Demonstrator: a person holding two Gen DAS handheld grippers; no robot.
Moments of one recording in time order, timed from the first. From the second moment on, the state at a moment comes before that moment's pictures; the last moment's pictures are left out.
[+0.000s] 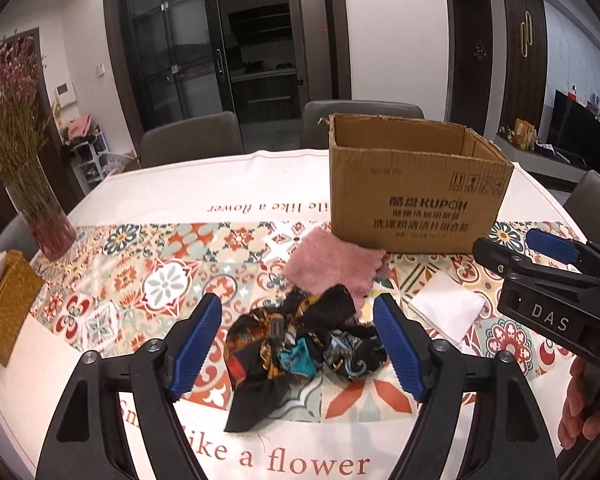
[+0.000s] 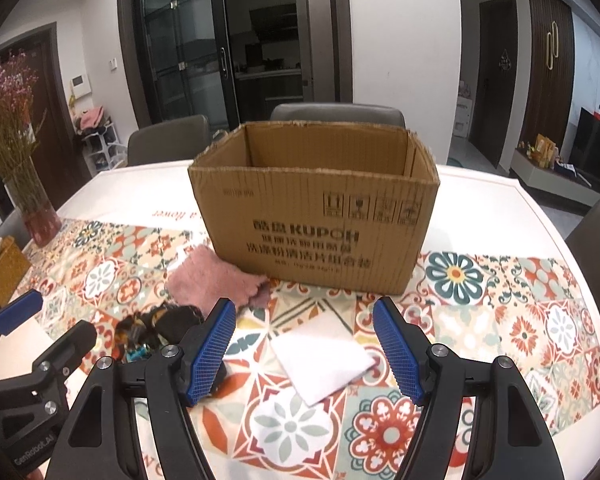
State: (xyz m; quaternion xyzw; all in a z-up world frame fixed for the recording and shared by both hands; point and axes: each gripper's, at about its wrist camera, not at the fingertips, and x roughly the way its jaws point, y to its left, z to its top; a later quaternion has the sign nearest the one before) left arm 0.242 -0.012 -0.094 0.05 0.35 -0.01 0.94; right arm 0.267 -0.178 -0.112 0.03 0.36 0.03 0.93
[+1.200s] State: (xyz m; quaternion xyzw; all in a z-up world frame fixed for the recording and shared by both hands) left arm 0.285 -0.014 -0.188 0.04 0.43 -0.03 0.90; right arm 0.311 -0.175 -0.209 0.03 0.46 0.04 0.89
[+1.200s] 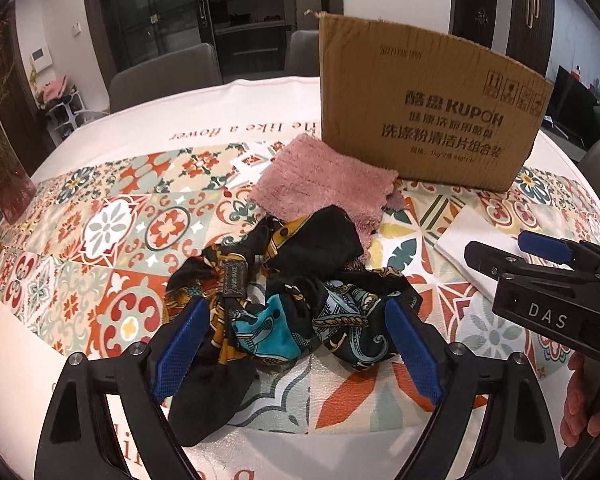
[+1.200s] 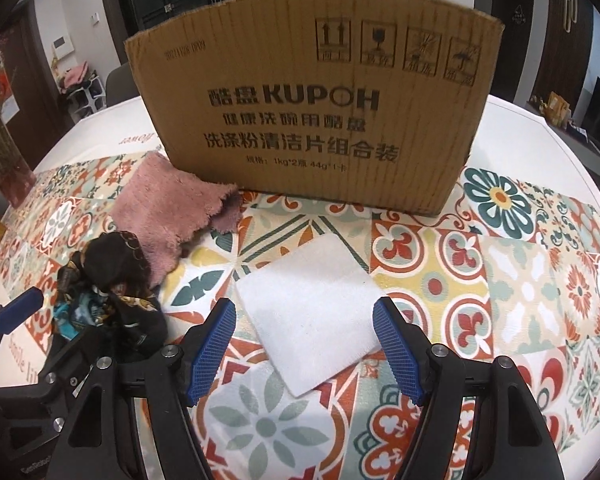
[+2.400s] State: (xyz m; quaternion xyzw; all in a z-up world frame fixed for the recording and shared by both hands) left arm 0.300 -0.017 -0.212 0.02 0.45 -0.04 0.89; right arm 0.317 -0.173 -0.223 0.01 0.46 0.02 0.89
